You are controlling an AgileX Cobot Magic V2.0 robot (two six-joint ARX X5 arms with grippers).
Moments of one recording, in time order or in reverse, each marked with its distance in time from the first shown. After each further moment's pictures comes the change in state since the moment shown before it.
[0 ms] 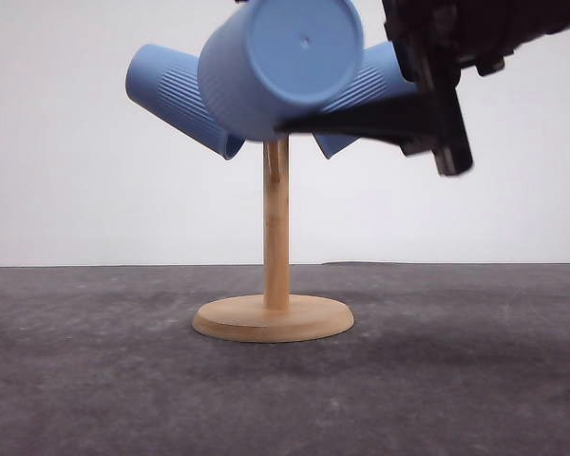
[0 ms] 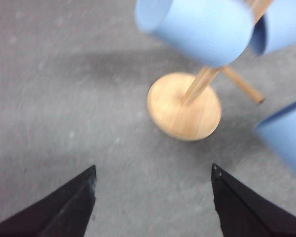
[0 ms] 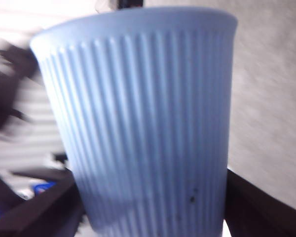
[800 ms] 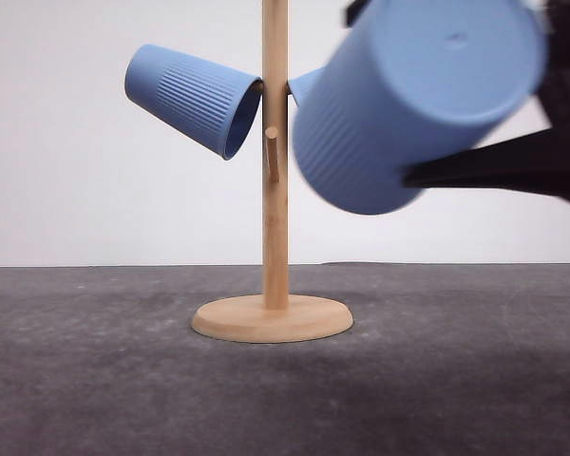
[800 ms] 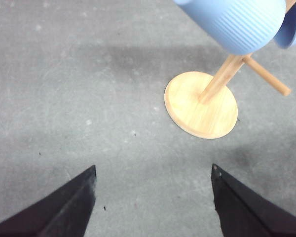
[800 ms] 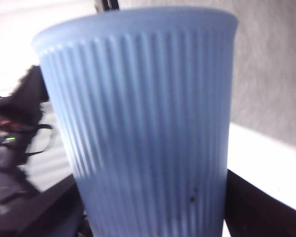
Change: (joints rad) left_arx 0.063 -0.146 -0.130 0.041 0.000 -0.015; right_arx 0.010 -0.515 -0.353 -0.068 0.088 0.352
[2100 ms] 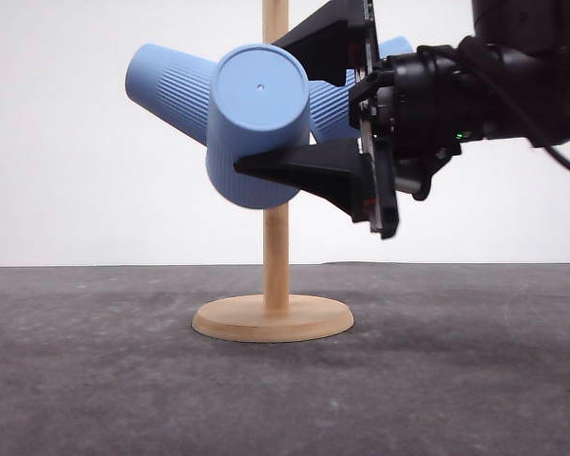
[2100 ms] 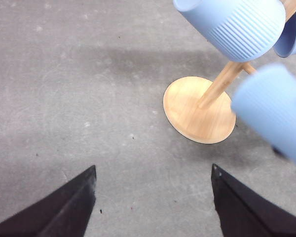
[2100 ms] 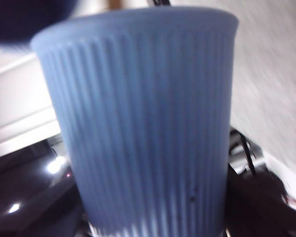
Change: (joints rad) left_arx 0.000 0.003 0.000 0.012 0.000 -0.030; right_arx -0.082 0.894 0.308 0.833 -0.092 0.353
